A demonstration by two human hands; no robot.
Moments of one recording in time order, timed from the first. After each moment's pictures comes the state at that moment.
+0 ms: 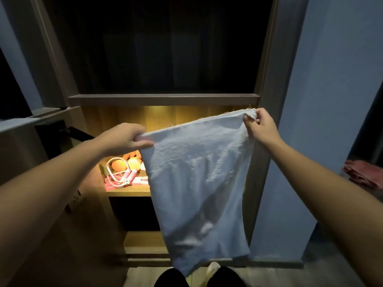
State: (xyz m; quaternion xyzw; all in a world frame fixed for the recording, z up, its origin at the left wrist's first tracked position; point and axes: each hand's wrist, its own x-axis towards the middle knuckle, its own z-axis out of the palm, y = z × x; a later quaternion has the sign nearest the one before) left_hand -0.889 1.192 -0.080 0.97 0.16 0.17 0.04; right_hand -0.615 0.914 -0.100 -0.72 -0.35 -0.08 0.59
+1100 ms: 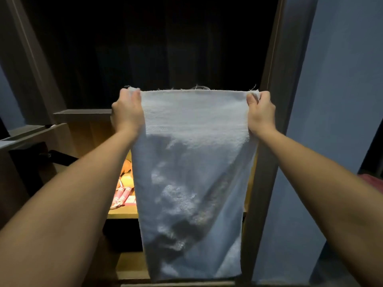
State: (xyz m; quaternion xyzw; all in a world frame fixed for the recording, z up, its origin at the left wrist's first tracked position) left_hand -0.780 1.210 -0.025 0.72 0.30 0.60 0.17; right_hand -0.572 0.972 -0.029 -0.72 -0.29 -0.21 0.60
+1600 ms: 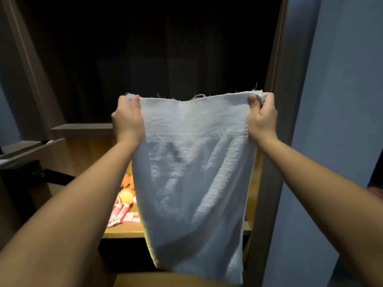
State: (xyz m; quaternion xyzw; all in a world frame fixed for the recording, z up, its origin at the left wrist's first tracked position) left_hand -0.766 1.219 -0.011 0.70 0.23 0.64 0.20; right_hand -0.573 0.984 -0.012 -0.62 -0.35 -0.28 0.64
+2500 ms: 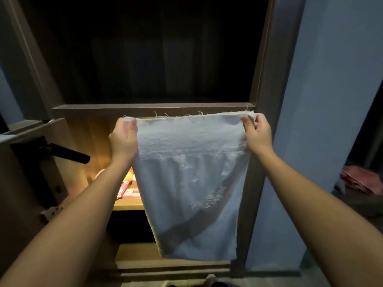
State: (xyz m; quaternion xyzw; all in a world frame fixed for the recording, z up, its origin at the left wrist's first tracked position) left_hand -0.820 1.182 -0.101 0.74 0.25 0.55 0.29; right_hand -0.601 0.930 -0.093 -0.68 -0.32 -0.17 0.63
